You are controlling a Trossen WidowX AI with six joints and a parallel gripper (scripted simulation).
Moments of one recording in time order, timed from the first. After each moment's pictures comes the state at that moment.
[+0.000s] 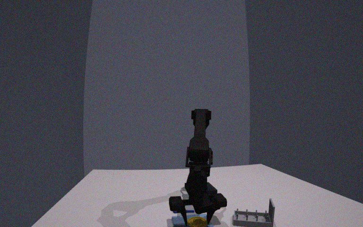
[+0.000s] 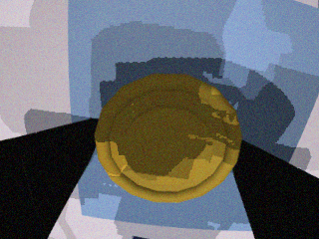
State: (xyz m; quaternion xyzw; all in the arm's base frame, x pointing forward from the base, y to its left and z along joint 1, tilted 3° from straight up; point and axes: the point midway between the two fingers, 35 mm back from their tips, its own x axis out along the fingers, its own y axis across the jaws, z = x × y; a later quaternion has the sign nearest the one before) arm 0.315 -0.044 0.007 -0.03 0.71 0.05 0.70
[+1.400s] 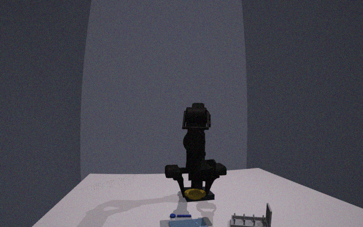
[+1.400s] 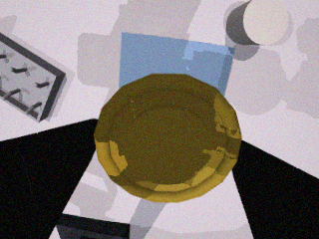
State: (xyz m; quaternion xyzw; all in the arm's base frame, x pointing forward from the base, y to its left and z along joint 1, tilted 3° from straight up) arm 0.338 -0.048 0.137 -0.03 0.71 0.05 0.70
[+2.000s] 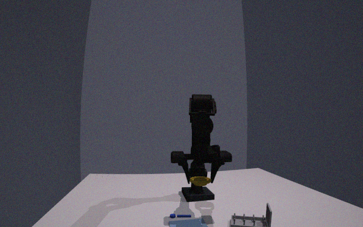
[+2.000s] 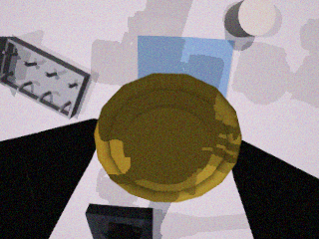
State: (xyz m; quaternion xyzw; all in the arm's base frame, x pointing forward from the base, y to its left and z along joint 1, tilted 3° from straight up) arm 0.333 -0.032 0.179 0.00 0.71 0.02 0.70
